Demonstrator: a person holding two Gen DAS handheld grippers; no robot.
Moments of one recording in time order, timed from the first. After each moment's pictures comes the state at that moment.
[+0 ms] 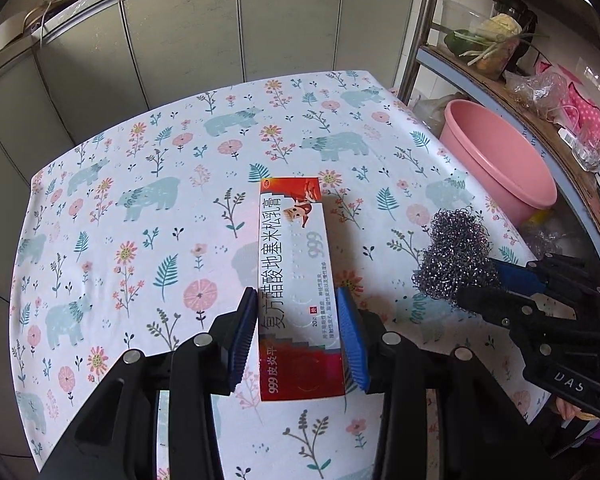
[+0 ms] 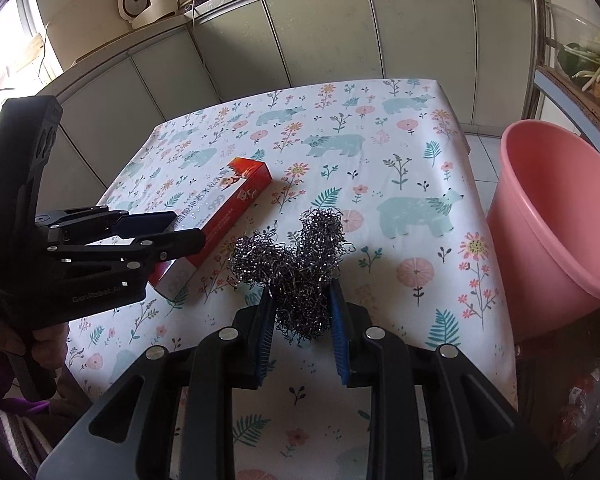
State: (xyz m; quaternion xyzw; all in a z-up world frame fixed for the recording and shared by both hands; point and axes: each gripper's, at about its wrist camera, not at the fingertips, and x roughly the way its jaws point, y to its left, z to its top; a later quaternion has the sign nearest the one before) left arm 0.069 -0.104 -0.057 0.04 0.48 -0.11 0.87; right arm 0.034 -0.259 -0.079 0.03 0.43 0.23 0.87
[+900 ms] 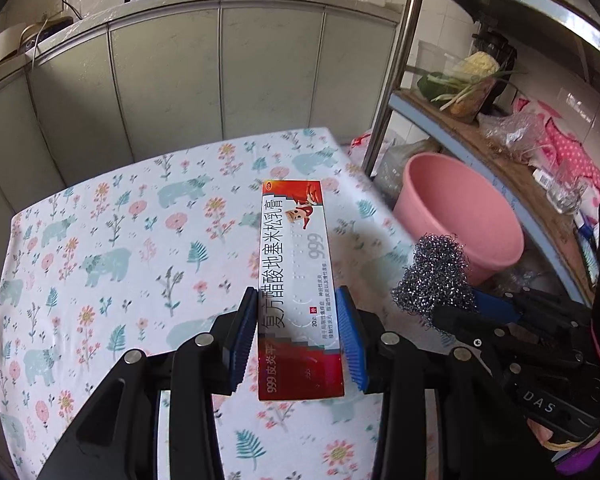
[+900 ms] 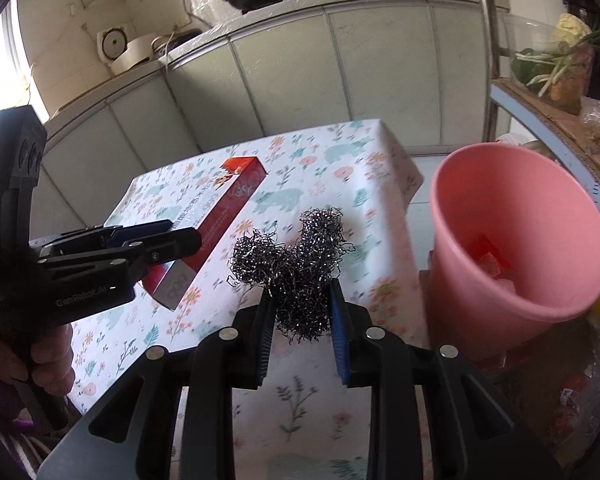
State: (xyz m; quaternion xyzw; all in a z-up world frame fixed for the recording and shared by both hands) left arm 0.086 -0.151 -0.021 0.01 0.42 -0.14 0.90; right arm 0.043 -0.318 -0.054 0.08 0.38 0.19 0.90
